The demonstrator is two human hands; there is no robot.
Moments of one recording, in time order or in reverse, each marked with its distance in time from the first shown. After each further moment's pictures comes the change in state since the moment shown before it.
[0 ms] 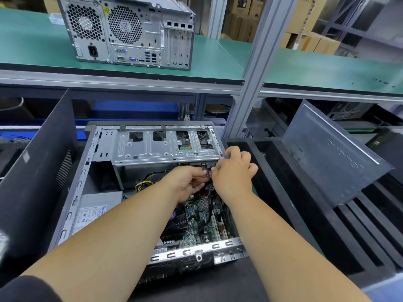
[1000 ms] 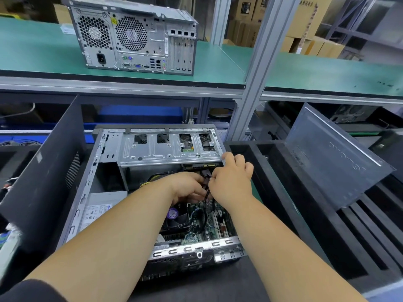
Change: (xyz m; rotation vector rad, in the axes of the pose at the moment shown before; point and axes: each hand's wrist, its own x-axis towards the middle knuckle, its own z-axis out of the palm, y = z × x) left_hand -0.023 0.008 -0.009 0.726 -0.143 -0.061; right_hand -0.013 -0.001 -0.007 -0.140 -0.089 -0.155
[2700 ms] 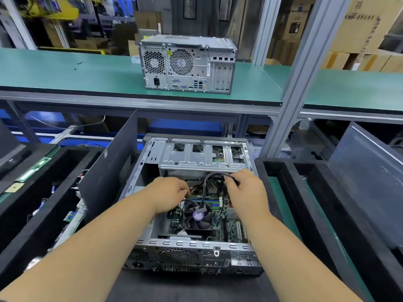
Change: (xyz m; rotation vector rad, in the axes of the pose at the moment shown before) left_hand -0.095 -0.031 -0.048 0.979 0.500 0.105; right_hand -0.016 -0.011 -0.005 0.751 0.150 -0.112
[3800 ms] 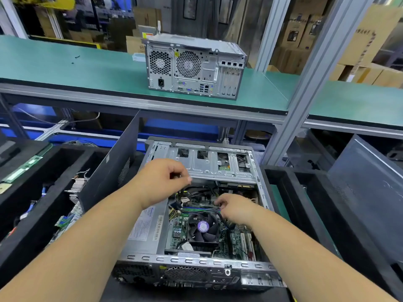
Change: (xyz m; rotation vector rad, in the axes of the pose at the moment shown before) left_hand -0.010 -0.023 -0.044 -0.485 0.336 0.134; right_hand 0.036 0.009 0.040 -0.130 -0.799 0.321
